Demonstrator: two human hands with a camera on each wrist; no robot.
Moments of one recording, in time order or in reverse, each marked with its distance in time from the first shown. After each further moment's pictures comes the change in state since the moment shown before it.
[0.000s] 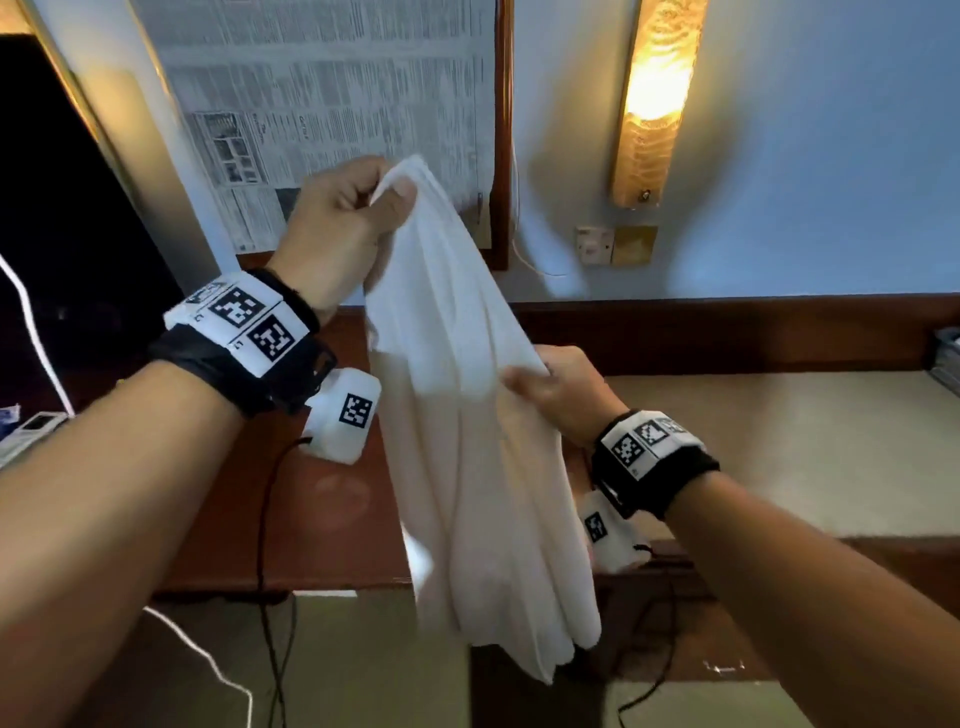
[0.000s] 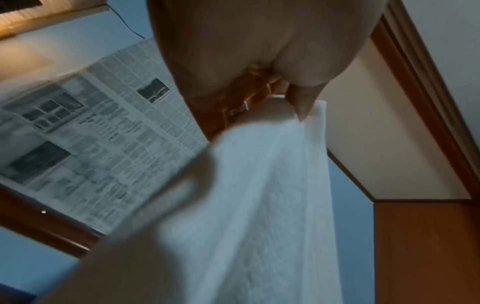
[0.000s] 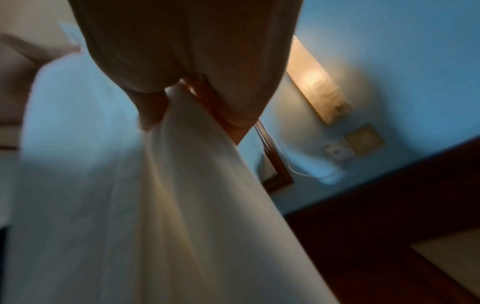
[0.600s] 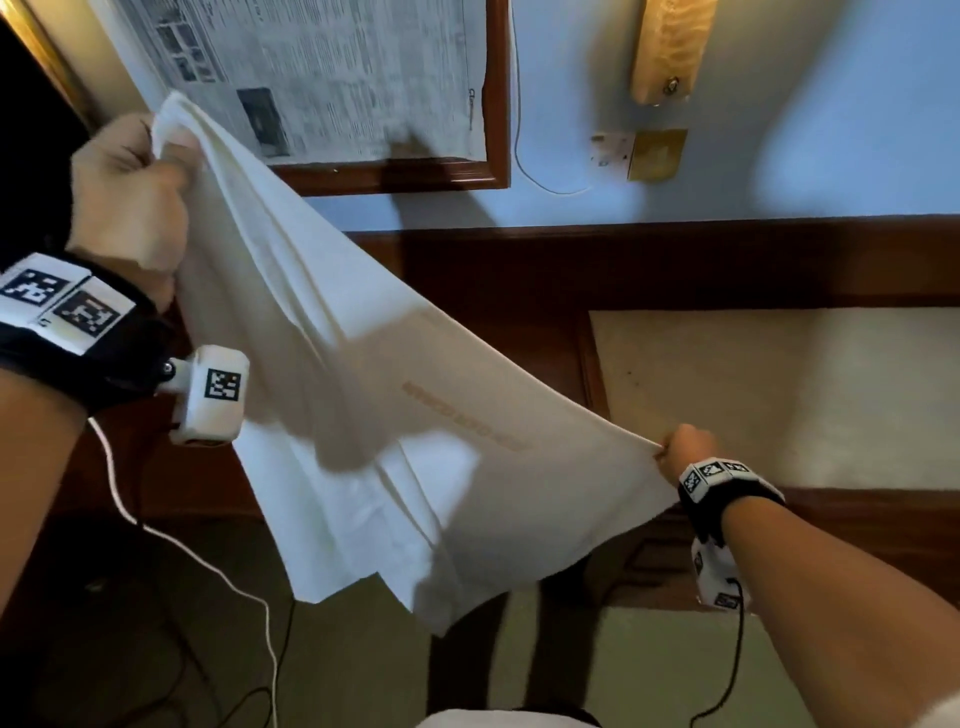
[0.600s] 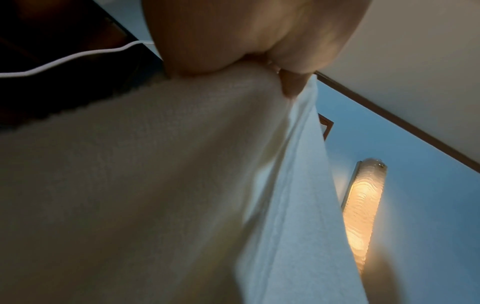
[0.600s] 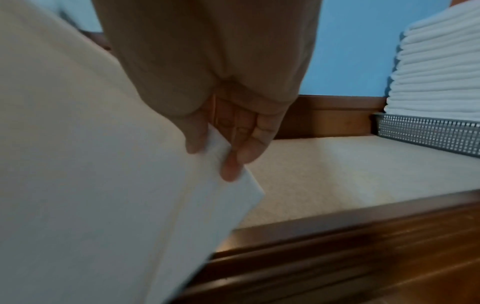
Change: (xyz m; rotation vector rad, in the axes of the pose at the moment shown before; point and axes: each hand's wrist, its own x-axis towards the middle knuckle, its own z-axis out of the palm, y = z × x) left_hand -0.028 -0.074 -0.044 0.279 0.520 -0.253; right_hand -0.084 0.248 -0.043 -0.770 -0.263 0.827
